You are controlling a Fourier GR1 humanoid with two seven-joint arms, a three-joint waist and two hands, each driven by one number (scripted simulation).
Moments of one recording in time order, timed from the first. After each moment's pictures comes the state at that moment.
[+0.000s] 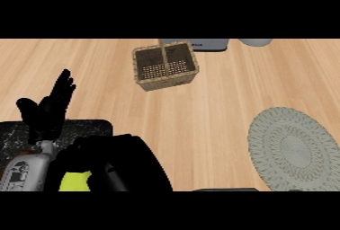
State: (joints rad) left arm -0.22 0.21 0.10 -1.44 -0.02 0.08 0.14; right arm -0.85 -0.01 0.86 -1.83 0.29 -0.51 0.84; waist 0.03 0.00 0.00
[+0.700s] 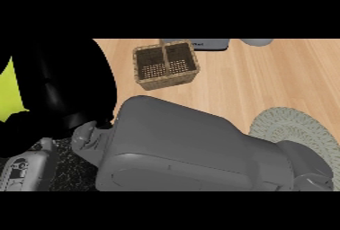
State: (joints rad) left arm -0.24 0.22 0.11 -1.42 -0.02 0.07 0.14; right arm -1.39 0.00 0.67 -1.30 0.11 -0.53 0.85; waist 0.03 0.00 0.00
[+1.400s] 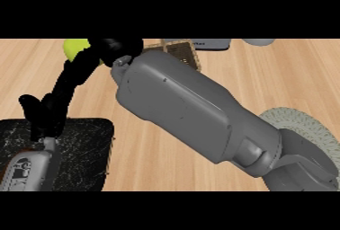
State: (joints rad) left arm -0.24 0.20 0.10 -1.44 -0.03 0.08 0.15; right arm -1.48 0.00 0.63 -0.81 -0.04 -0.43 0.56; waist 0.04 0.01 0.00
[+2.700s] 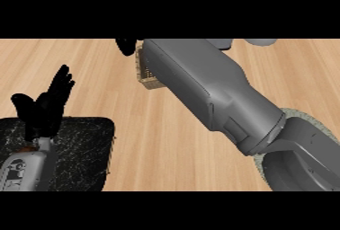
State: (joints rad) left arm -0.24 0.21 0.12 -1.47 -0.02 0.06 0.17; right arm -1.64 -0.01 0.78 -0.34 0.29 -0.40 0.09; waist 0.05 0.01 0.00
